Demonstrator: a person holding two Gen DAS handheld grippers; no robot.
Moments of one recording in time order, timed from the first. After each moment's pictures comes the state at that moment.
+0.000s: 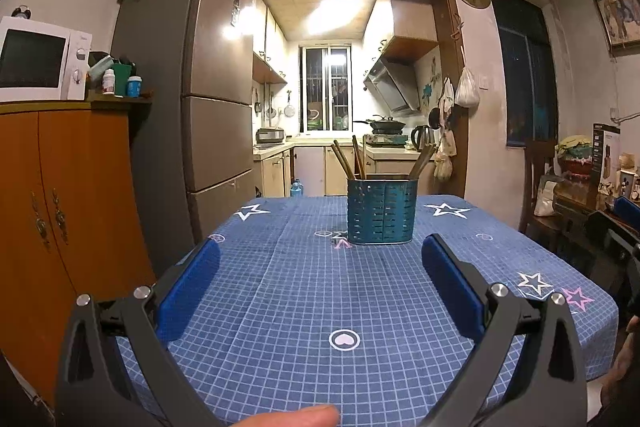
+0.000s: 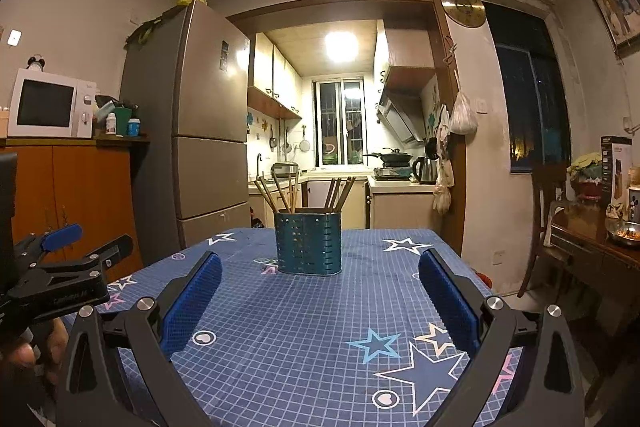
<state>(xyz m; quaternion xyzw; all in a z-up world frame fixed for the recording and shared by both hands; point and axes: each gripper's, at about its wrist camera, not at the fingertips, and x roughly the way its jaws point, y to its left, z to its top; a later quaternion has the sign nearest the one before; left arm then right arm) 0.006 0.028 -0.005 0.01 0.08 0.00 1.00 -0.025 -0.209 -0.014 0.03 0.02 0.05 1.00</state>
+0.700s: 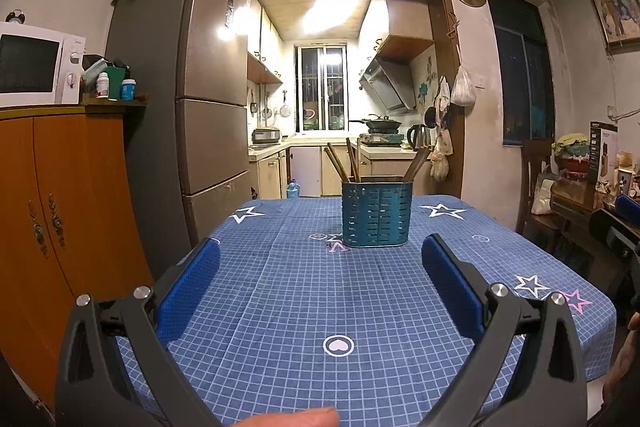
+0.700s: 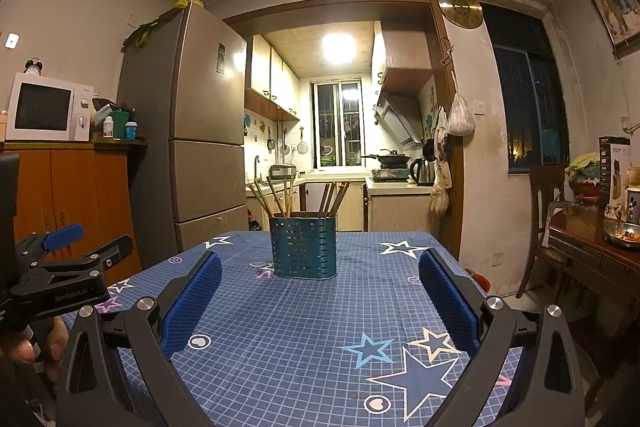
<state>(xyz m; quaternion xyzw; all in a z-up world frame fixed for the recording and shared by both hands) 0.016 0.025 0.000 0.02 0.08 -0.01 1.00 -0.025 -0.218 -0.009 0.02 0.02 0.05 1.00</state>
